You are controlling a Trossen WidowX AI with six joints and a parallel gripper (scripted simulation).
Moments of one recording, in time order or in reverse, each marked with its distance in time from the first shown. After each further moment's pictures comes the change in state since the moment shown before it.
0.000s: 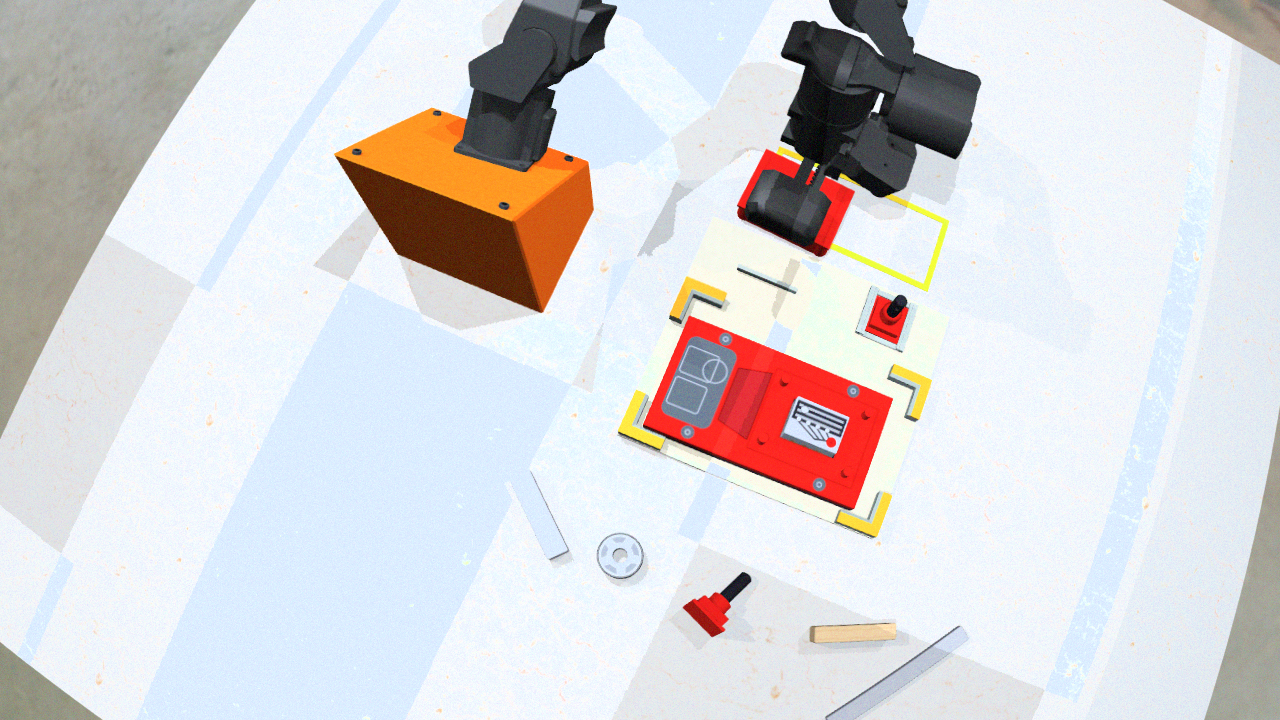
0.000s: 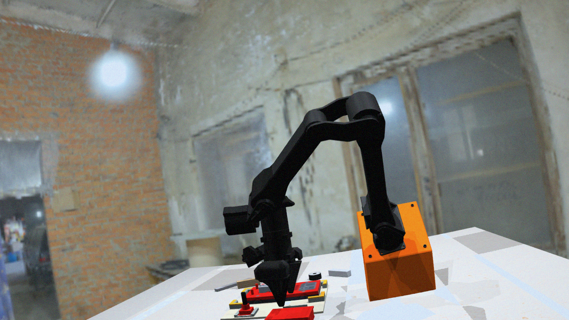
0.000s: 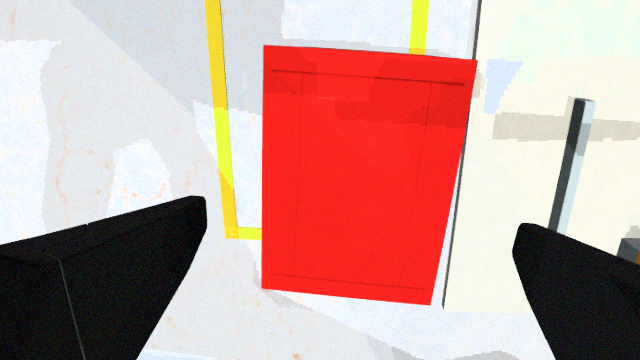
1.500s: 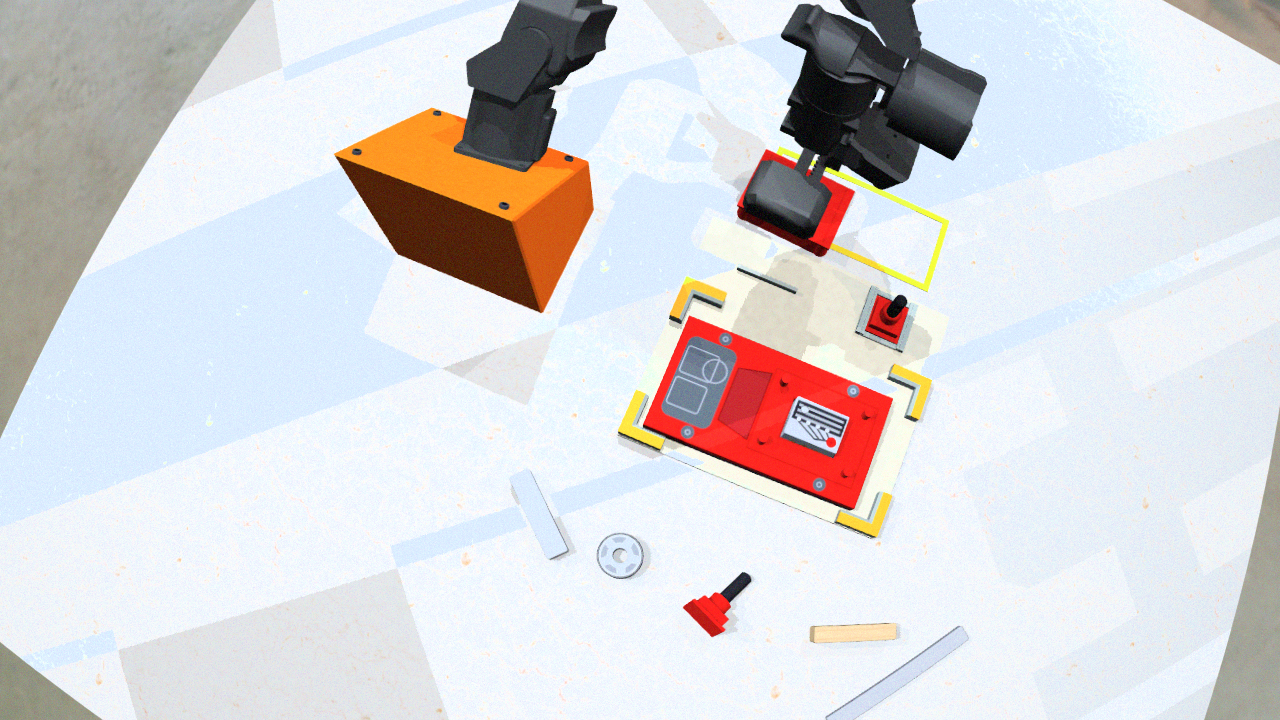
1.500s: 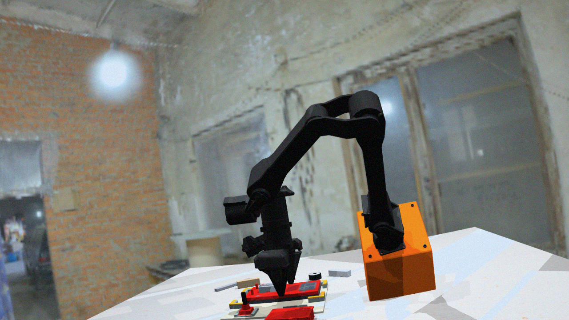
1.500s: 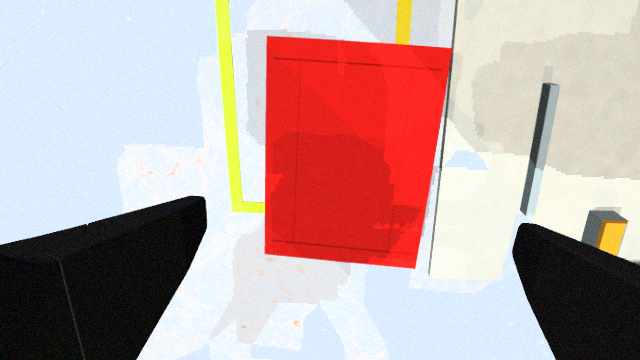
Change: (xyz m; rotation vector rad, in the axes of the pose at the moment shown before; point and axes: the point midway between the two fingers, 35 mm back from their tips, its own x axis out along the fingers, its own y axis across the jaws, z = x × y) arm -0.021 -0.004 -0.002 0.001 0.008 0.004
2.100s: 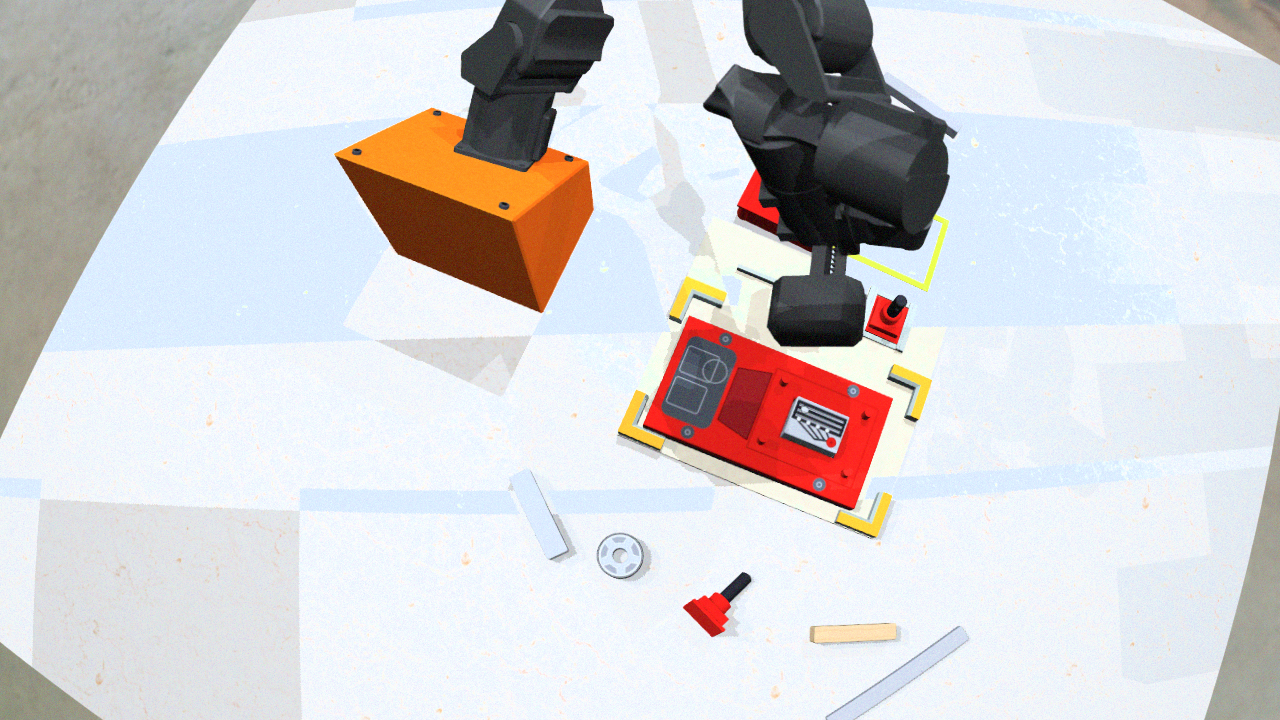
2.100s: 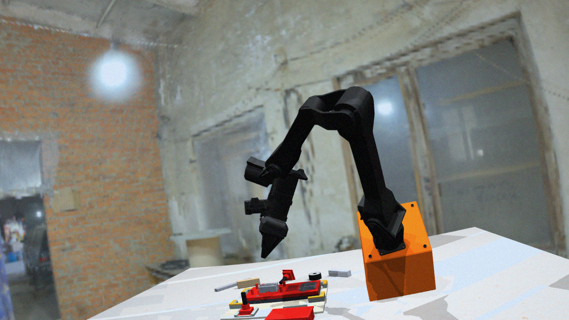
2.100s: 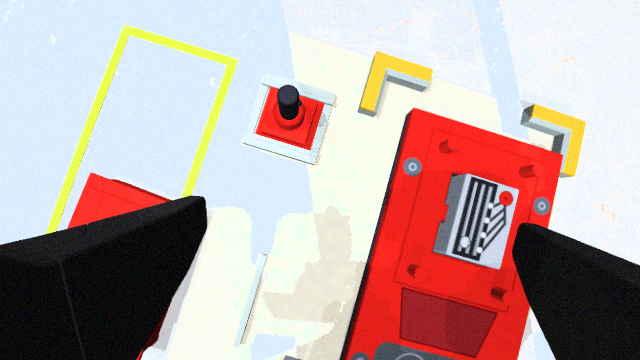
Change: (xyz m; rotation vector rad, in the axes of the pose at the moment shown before) arm -0.069 -0.107 0.057 -0.291 -0.462 -0.071
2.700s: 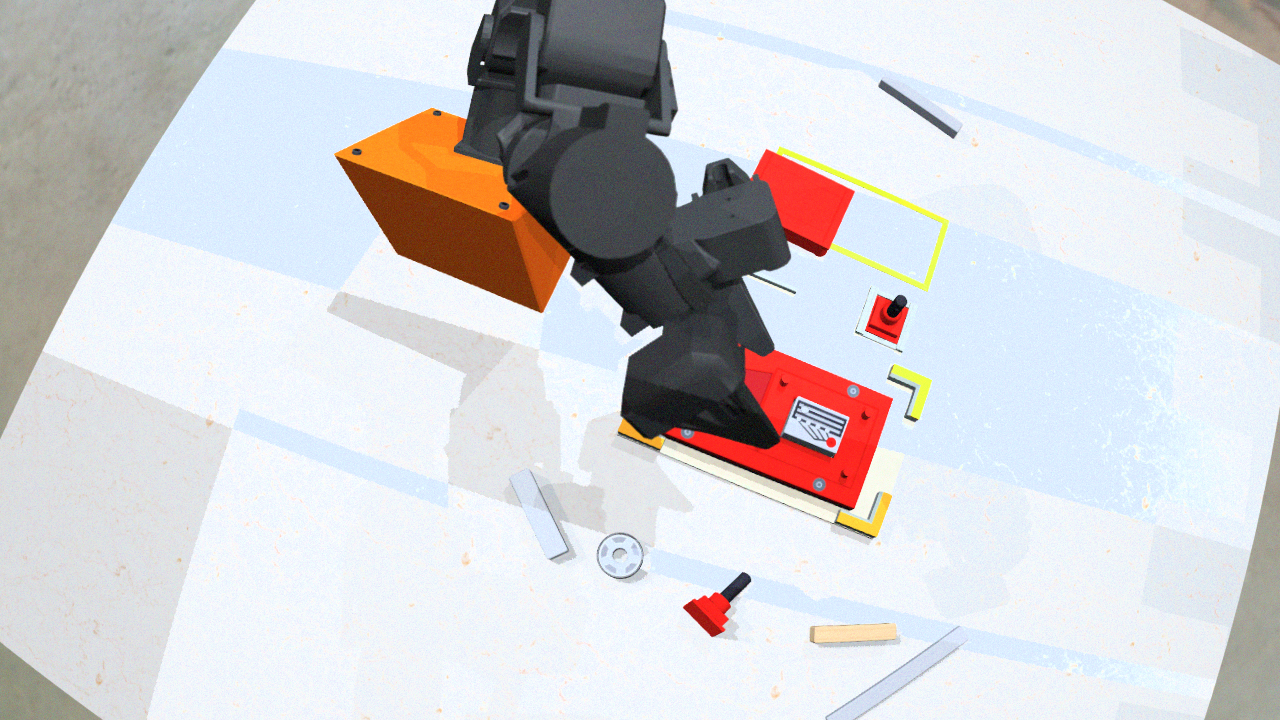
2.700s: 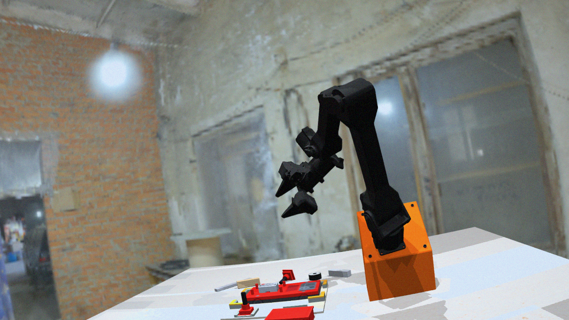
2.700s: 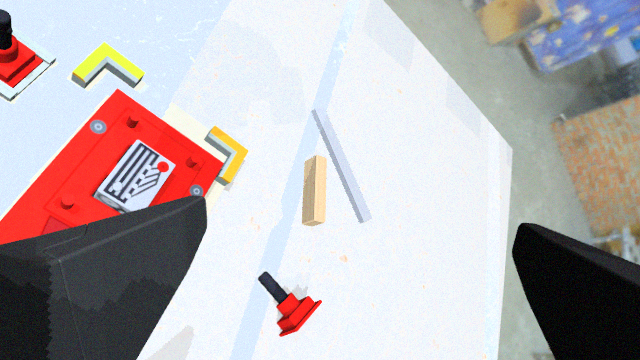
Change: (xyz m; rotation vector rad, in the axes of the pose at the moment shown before) arm -0.101 -0.132 -0.031 -0.397 -0.344 -0.420
